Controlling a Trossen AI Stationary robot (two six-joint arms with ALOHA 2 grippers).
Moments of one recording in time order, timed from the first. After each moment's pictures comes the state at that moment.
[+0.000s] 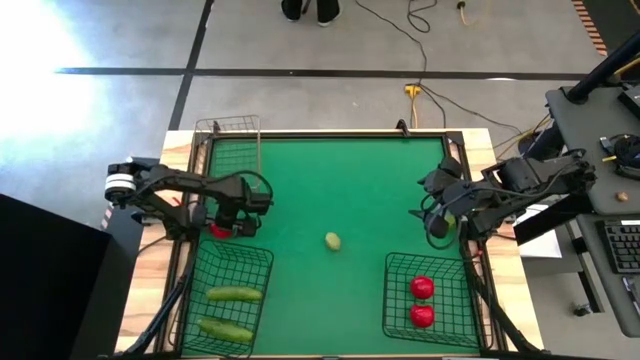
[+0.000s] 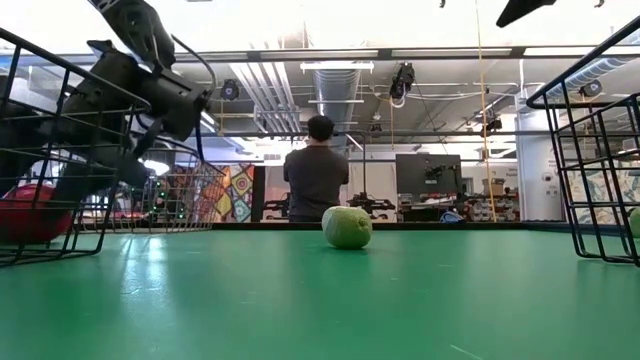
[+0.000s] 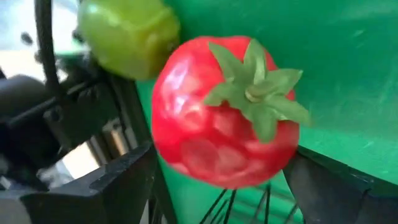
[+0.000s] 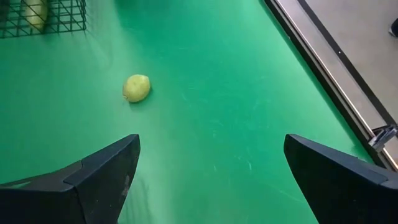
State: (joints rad) left arm 0.18 1.49 0.76 -1.24 0.13 -1.32; right arm 0.30 1.05 1.33 -1.24 0.44 0.51
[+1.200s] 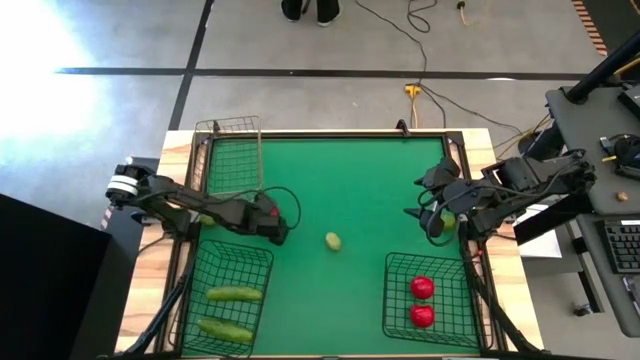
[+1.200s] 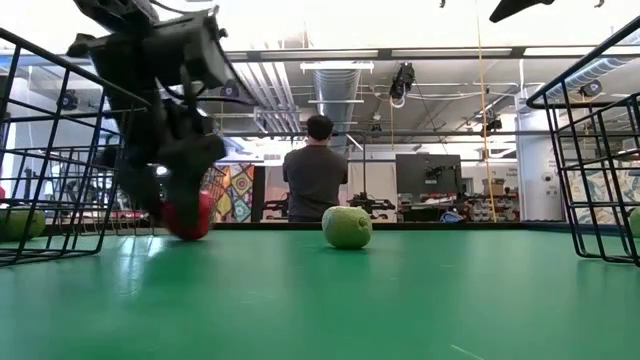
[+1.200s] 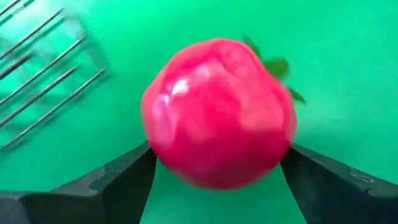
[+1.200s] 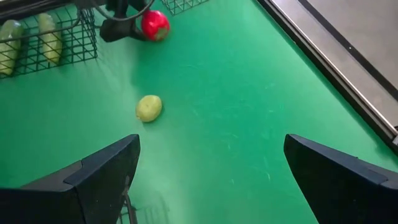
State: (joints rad) left arm -0.12 1.53 0.77 -0.63 -0.42 -1.10; right arm 0.29 1.05 1.33 -1.17 0.45 0.58
